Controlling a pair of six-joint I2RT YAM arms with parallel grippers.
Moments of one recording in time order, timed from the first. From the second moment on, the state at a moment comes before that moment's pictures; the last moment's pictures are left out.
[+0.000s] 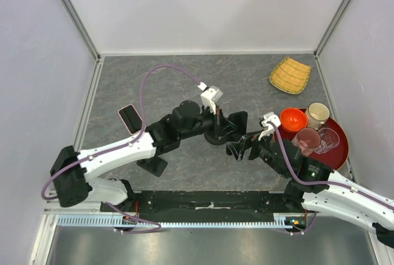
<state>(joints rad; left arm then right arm) -1.01 1.36 1.02 0.11 0.11 -0.57 1.04 0.53 0.53 -0.25 0.41 0.45</state>
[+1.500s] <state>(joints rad) -0.97 0.81 0.89 -0.38 0.71 -0.21 1.04 0.99 1.06 -0.45 -0.66 0.21</state>
